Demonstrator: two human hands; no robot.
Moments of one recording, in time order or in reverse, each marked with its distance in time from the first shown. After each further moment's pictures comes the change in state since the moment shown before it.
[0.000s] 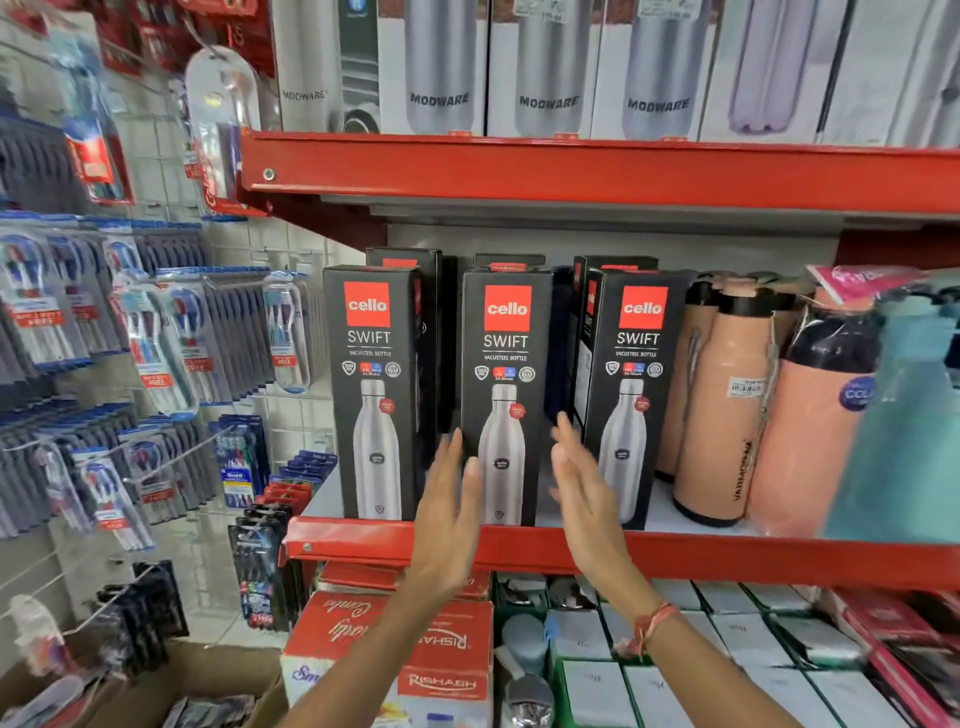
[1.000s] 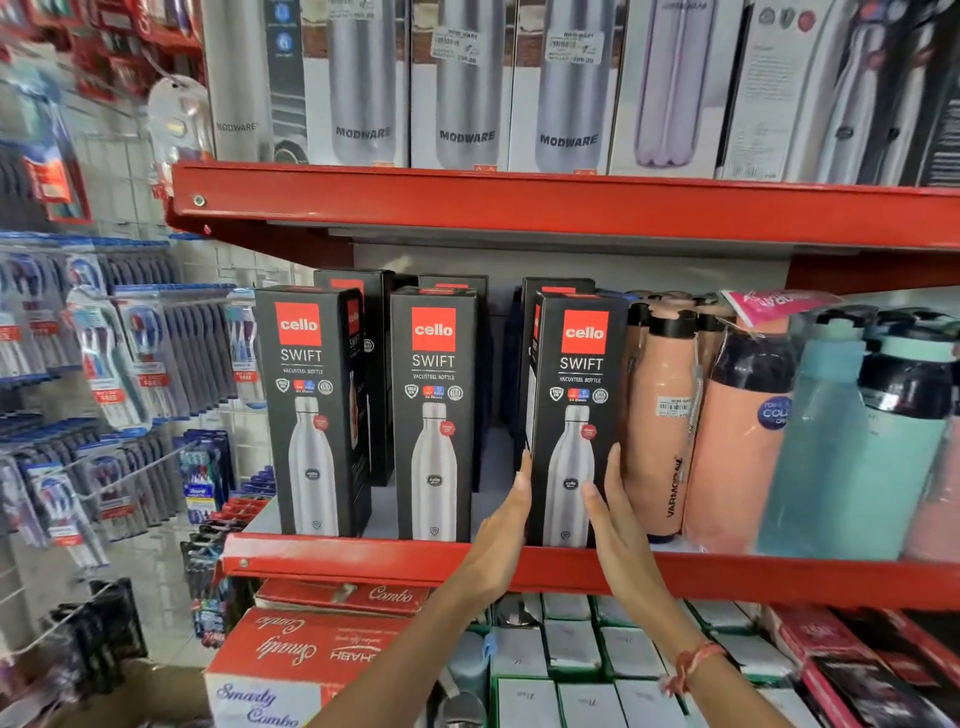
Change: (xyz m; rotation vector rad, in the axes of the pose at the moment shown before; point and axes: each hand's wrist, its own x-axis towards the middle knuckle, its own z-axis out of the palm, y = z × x) left_hand 0.022 -0.059 0.107 -0.039 -0.347 0.082; right_hand -0.011 0.013 -0.105 -0.021 0.011 0.080
